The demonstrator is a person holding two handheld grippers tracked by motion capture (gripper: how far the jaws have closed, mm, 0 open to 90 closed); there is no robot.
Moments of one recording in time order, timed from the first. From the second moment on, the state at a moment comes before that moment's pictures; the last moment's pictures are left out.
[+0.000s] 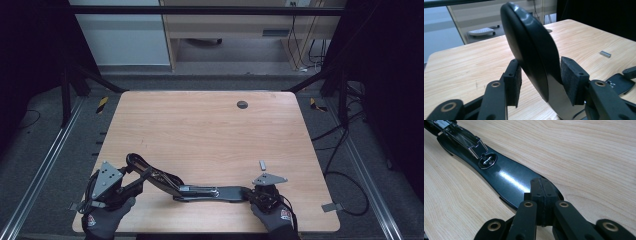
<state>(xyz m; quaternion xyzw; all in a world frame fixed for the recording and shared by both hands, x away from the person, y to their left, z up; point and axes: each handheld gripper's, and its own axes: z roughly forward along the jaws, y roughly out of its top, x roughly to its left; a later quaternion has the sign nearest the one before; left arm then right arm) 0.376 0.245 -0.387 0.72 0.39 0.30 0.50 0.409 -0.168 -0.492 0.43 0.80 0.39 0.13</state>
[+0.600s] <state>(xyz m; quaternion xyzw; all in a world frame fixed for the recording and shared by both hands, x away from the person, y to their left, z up) 0.379 0.256 -0.395 0.72 0.39 0.31 0.48 0.409 -0.167 -0.492 0.43 0.80 0.39 0.13</state>
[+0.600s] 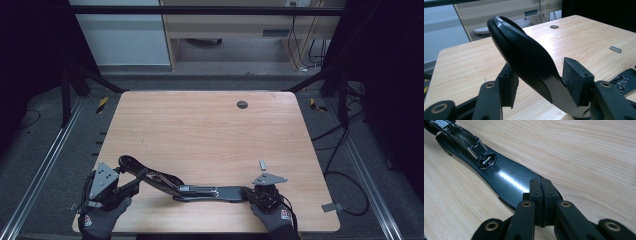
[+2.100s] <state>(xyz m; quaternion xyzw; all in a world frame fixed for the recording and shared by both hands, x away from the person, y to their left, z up) 0.367 0.268 -0.400 0.74 0.37 0.31 0.47 0.411 -0.183 -0.474 0.46 0.77 0.41 0.16</state>
